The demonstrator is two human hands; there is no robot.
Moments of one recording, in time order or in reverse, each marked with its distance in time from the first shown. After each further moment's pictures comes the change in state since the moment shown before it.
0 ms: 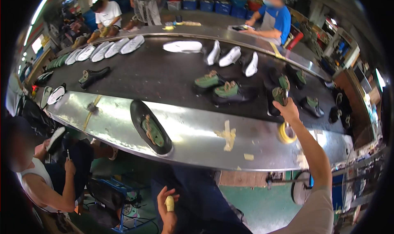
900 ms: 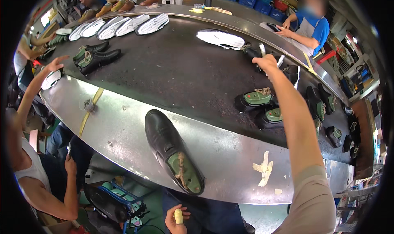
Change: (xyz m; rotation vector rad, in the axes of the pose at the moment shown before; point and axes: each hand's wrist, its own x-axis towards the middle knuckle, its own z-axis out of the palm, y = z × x) left_hand 0.069 -0.009 -0.008 -0.040 0.246 -0.363; right_hand 0.225 -0.334 0.227 -0.041 -0.190 -0.081
